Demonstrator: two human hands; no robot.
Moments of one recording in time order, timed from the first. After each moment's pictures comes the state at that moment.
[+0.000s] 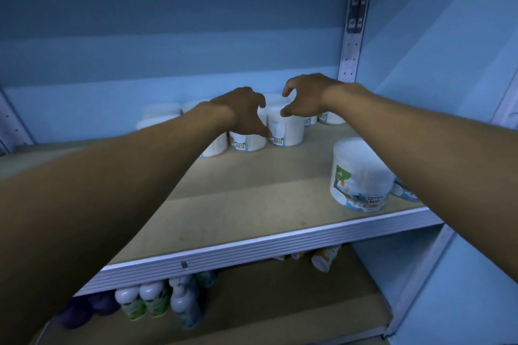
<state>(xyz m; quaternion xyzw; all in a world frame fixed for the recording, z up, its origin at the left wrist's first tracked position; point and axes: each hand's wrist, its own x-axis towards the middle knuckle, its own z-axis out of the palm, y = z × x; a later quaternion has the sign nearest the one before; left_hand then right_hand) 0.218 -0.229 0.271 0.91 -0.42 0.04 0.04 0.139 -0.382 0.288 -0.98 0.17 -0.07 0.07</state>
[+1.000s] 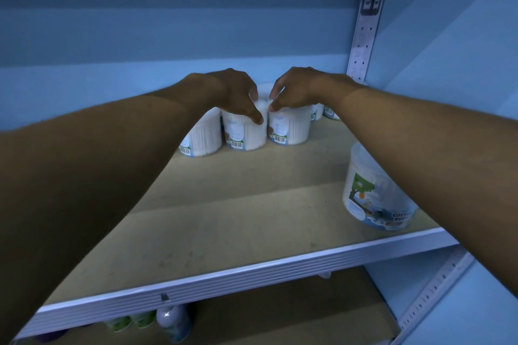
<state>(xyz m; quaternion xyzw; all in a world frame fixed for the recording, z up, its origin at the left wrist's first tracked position) 0.292 -0.260 0.267 0.91 -0.42 0.02 -0.03 0.211 -0.401 0.267 -0.98 0.18 -0.04 0.07</state>
